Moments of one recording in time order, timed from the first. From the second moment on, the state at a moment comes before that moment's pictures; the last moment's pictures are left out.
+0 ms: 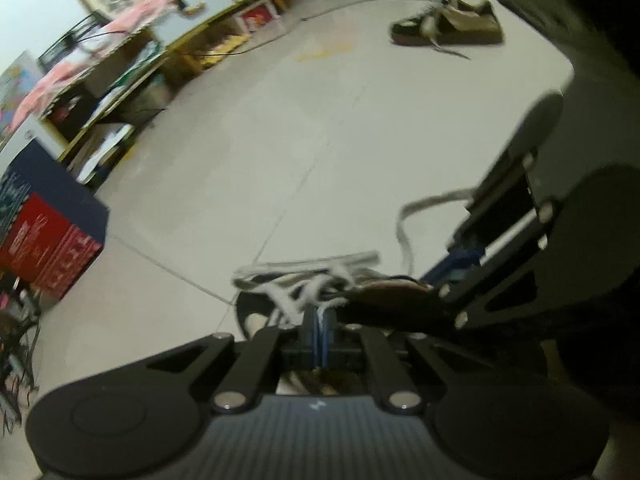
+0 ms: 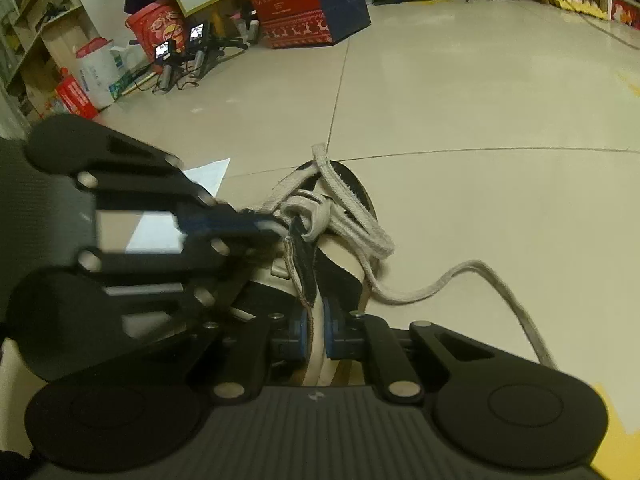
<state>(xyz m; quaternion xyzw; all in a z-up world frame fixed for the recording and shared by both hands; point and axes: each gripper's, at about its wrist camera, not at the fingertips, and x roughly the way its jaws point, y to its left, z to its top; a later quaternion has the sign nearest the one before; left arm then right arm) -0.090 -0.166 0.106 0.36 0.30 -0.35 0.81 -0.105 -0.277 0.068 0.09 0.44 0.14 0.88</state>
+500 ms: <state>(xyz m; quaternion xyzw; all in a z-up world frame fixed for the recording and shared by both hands) -0.098 -0.089 0.181 0.36 0.20 -0.18 0.89 -0.101 -0.270 0.067 0.06 0.44 0.12 0.89</state>
